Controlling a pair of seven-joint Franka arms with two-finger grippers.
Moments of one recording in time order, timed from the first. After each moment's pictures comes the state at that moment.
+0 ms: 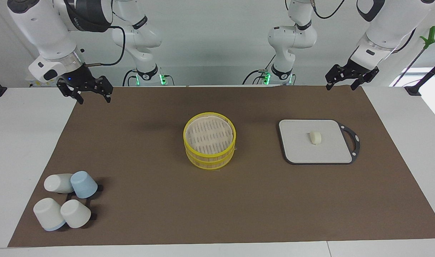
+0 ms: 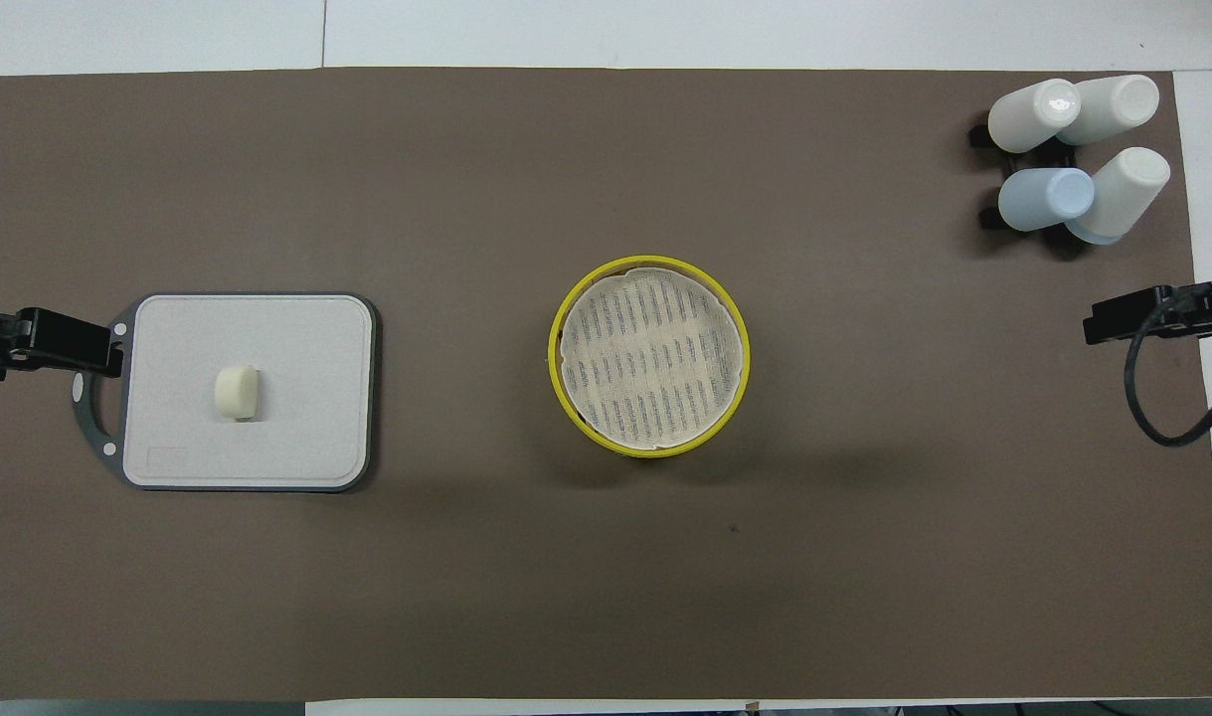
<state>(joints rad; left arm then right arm) -0.15 -0.08 0.11 -1.64 -0.02 1.48 0.02 -0.06 -0.07 0.00 -1.74 0.00 1.64 -0.09</state>
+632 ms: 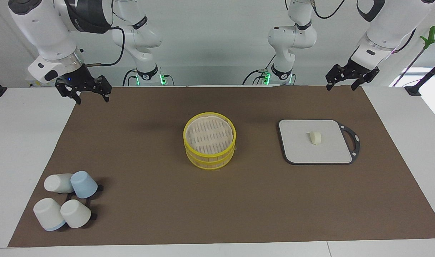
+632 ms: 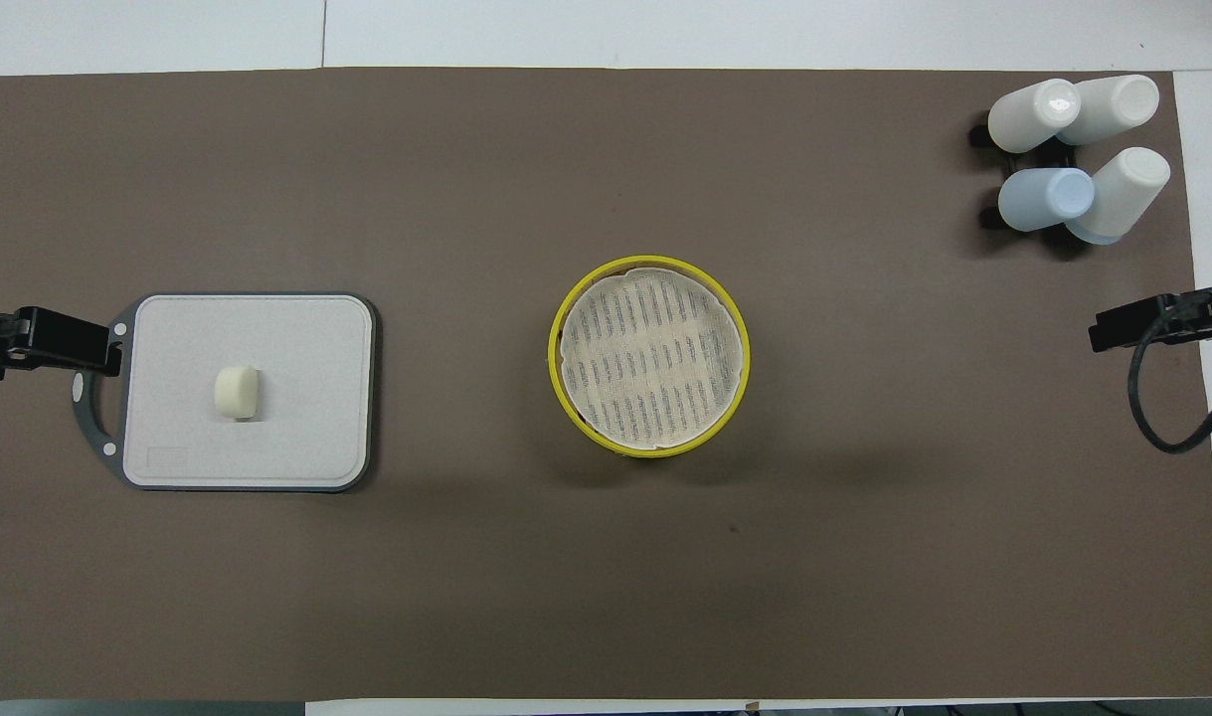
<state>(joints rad) -0.15 -0.08 0.11 -1.65 -0.02 1.49 0.02 -0.06 -0.07 0.00 -1.75 -0.02 1.63 -0.14</state>
